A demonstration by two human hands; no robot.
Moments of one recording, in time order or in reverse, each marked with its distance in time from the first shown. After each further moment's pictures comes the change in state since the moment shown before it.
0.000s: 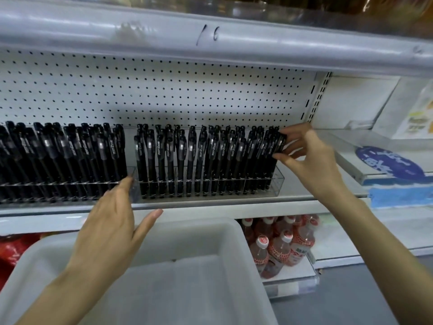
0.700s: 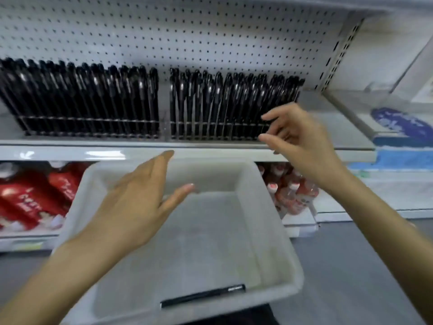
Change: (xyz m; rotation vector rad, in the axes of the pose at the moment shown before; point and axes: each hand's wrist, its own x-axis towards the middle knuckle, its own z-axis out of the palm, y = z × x) left_hand -0.078 0.016 -0.073 -0.135 -0.282 0.079; right_hand -0.077 -0.084 0.005 0.251 -0.251 -0.018
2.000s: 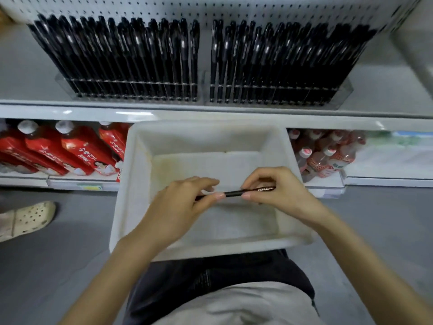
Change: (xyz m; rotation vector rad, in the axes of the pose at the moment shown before) left_hand -0.040 -0.018 0.008 -0.314 -0.340 -0.157; right_hand -0.068 -0.024 0.088 0.392 -0.507 0.473
